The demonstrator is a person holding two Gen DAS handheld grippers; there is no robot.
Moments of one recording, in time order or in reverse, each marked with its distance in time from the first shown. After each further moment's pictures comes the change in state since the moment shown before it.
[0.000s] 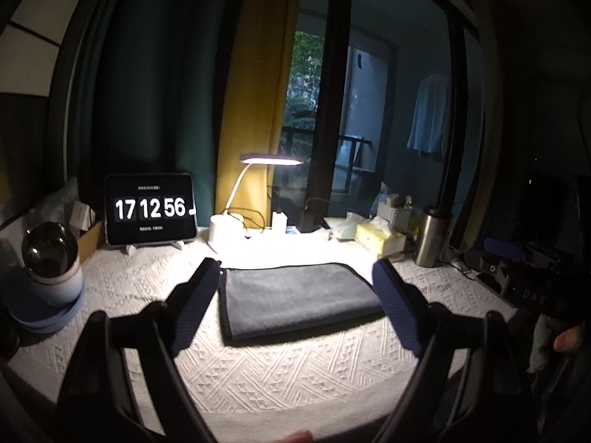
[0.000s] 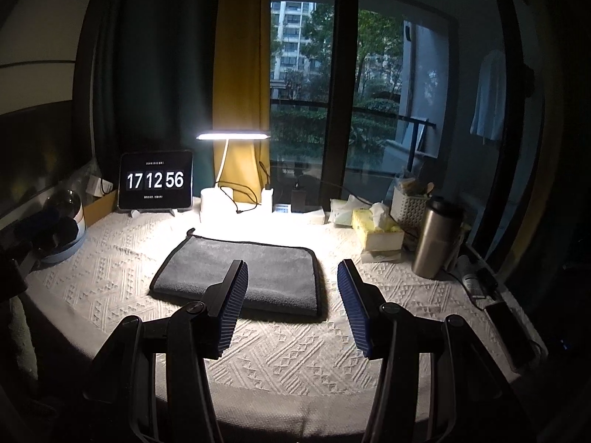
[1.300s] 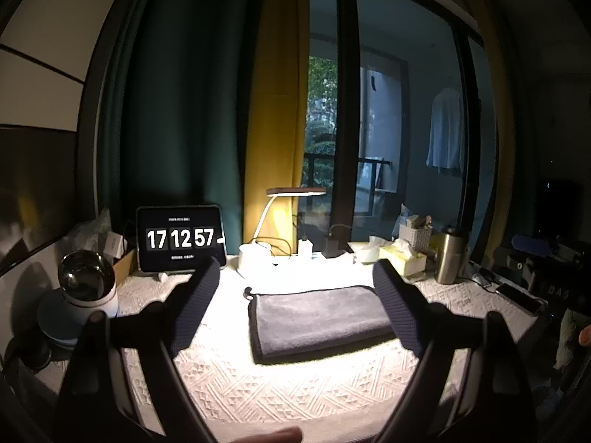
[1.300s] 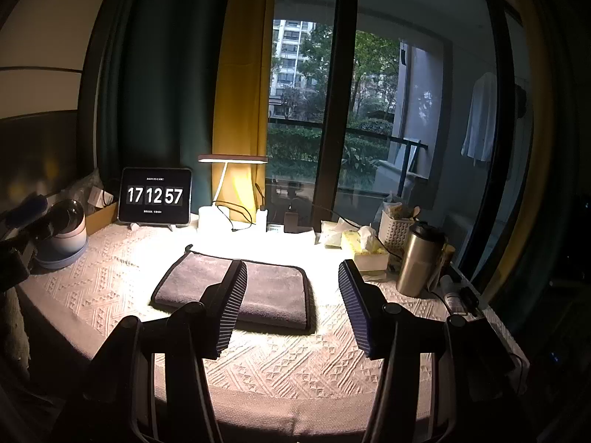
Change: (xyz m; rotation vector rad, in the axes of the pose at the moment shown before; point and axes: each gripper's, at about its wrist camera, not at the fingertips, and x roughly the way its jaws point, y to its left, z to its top) left arm -0.031 0.000 0.008 0.036 -0.103 0.098; right arm -0.035 0.000 0.011 -0.028 -0.069 -0.027
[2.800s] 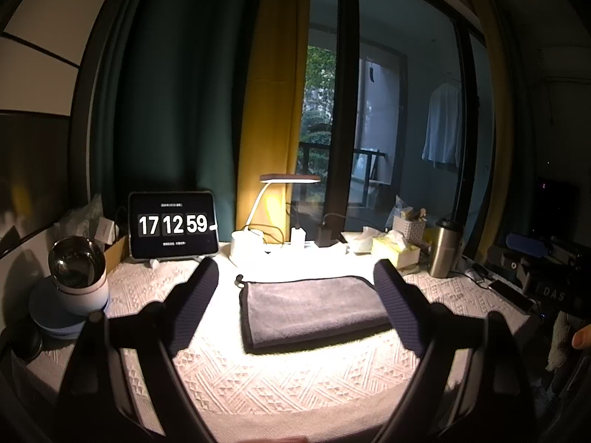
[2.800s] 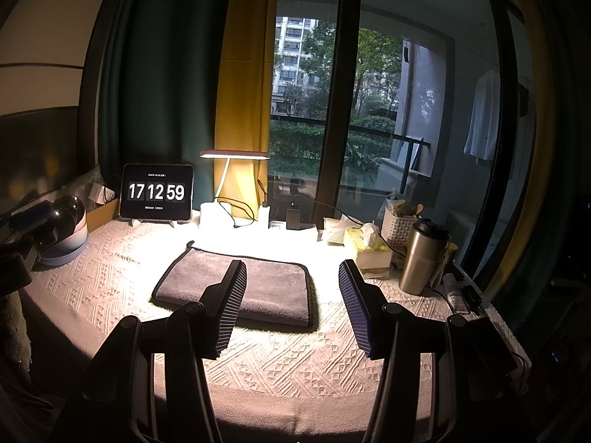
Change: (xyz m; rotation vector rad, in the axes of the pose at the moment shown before) left arm 0.004 -0.001 -0.003 -0.027 0.043 -0.026; right arm 0.004 0.003 -0.001 -0.004 0.010 0.005
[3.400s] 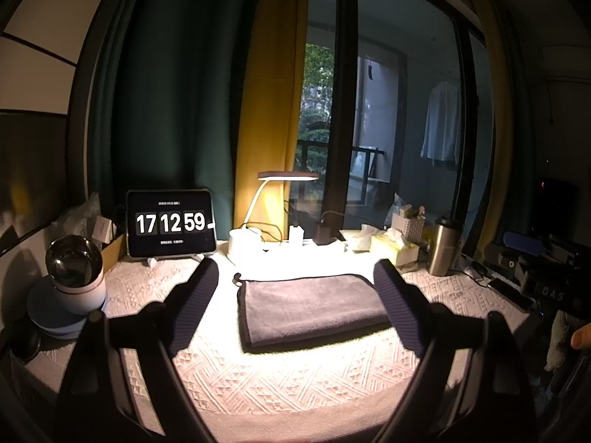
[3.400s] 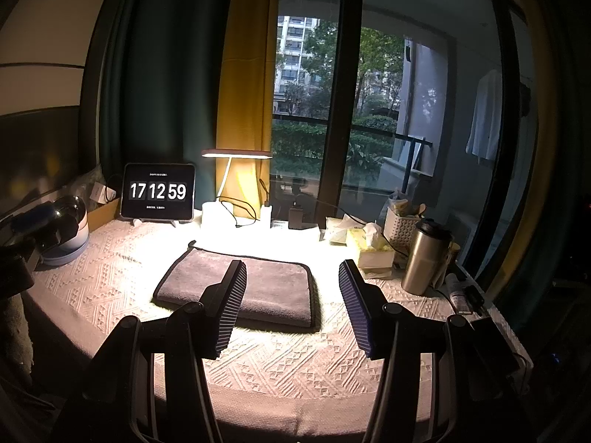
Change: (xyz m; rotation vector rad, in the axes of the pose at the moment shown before) left arm 0.002 -0.003 -0.006 0.009 -0.007 -0.009; right arm 0.003 0.004 -0.001 -0.001 0.003 0.006
